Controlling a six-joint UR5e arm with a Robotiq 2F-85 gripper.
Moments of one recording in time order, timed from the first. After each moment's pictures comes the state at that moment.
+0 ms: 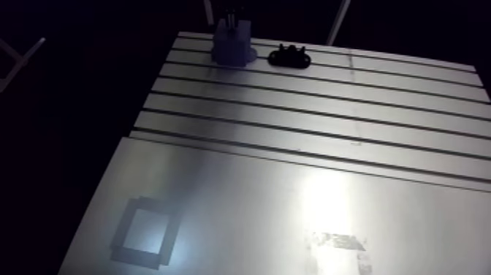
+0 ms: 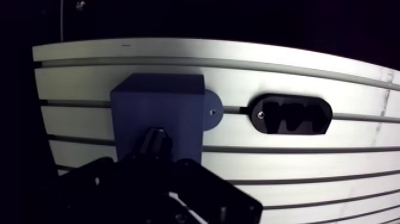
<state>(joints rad) 0.14 -0.94 1.39 -2.00 -1.56 -1.49</state>
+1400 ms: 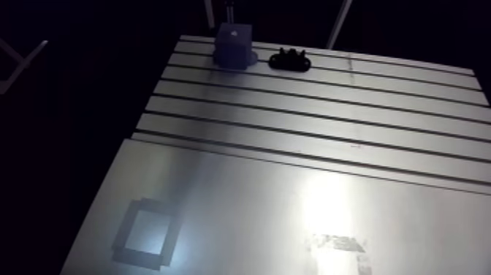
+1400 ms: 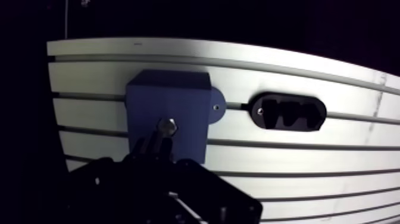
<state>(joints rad) 0.14 -0.95 1.34 -1.93 -1.55 -1.52</state>
